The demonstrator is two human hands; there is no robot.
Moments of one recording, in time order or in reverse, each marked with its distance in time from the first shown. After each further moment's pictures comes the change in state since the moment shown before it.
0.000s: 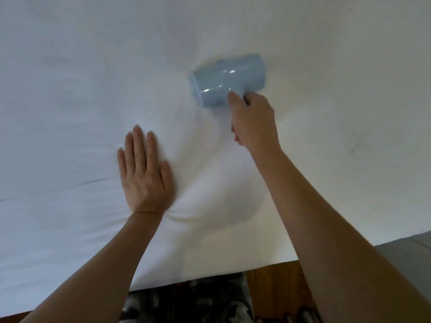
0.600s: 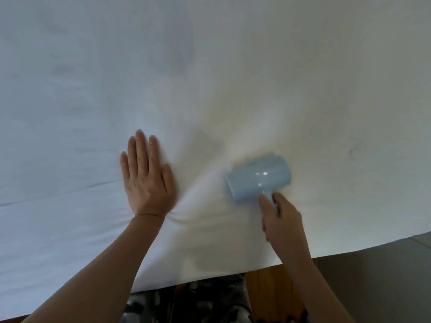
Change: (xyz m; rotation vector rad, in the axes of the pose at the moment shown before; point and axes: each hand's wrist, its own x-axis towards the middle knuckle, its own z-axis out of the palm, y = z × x) left_hand 0.000 0.001 -0.002 0.000 -0.024 -0.011; right_hand -0.122 0.125 -0.038 -0.071 -0.062 0.185
